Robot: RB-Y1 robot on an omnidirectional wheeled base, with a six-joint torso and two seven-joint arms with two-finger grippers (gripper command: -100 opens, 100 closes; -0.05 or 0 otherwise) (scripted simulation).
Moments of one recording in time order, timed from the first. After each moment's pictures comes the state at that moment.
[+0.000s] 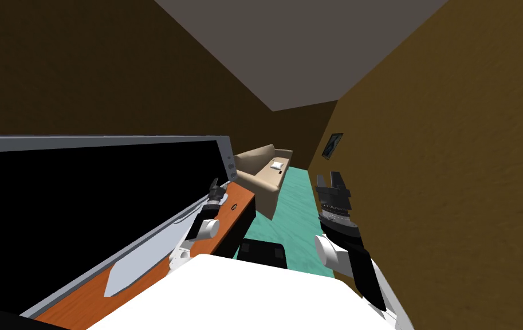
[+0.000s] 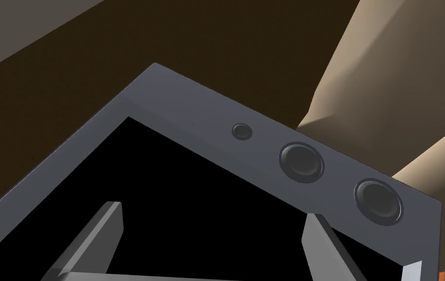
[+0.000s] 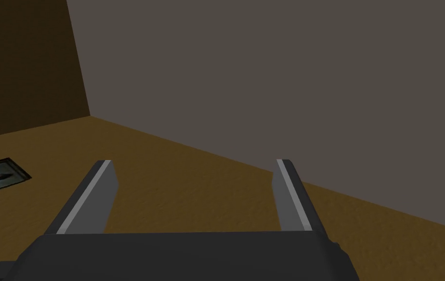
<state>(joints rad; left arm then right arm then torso) 0.36 0.13 0.10 -1.91 0.25 -0.33 0.22 0.47 -0.03 -0.02 -2.35 0.06 -0.47 0.05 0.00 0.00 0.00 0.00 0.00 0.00</state>
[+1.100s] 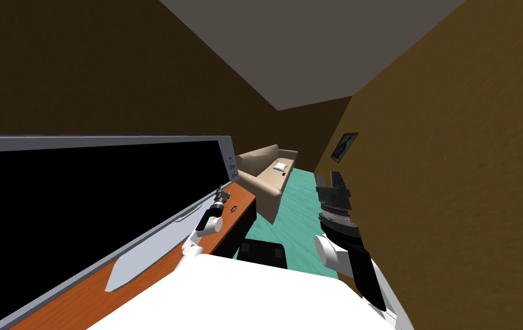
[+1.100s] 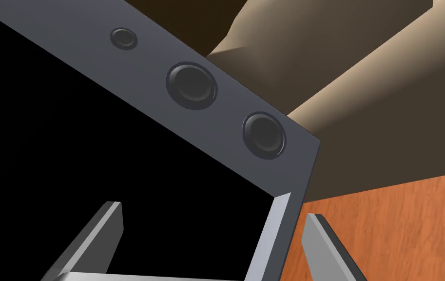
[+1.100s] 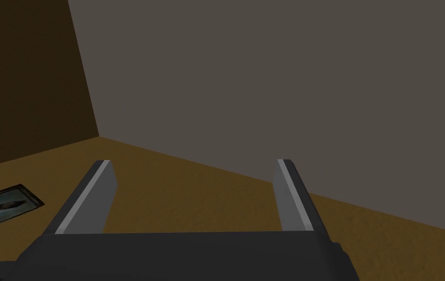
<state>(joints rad) 0.24 0.14 0.13 -1.63 0.36 -0.19 0.35 0.47 -0.03 -0.02 -2.35 0.06 -0.47 0.05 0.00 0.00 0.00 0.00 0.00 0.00</state>
